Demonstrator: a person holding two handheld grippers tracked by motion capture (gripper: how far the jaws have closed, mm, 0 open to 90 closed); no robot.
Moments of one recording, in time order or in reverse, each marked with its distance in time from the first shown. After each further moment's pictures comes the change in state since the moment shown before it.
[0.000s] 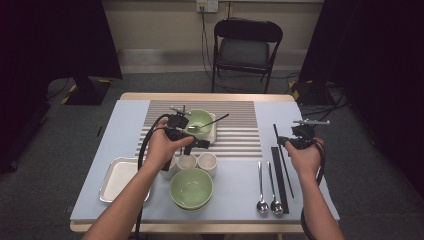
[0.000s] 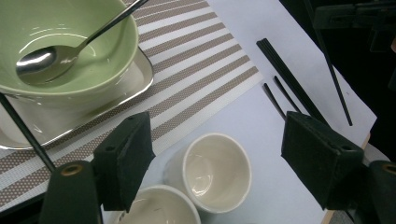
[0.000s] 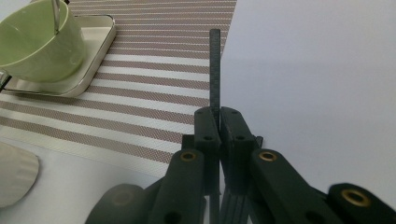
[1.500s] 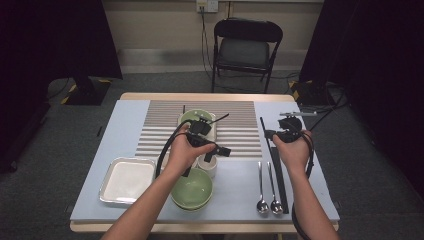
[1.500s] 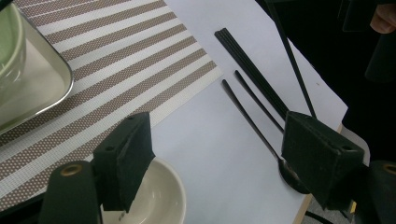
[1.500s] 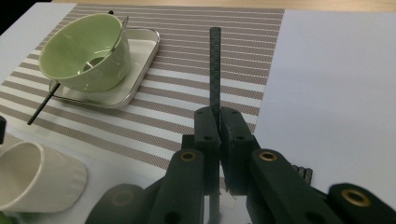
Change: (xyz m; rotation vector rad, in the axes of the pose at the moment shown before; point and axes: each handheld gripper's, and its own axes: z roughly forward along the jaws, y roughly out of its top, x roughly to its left) left arm -0.043 0.004 0.038 0.035 -0.082 0.034; right arm 0.040 0.023 0.000 -0.011 0.059 -0.055
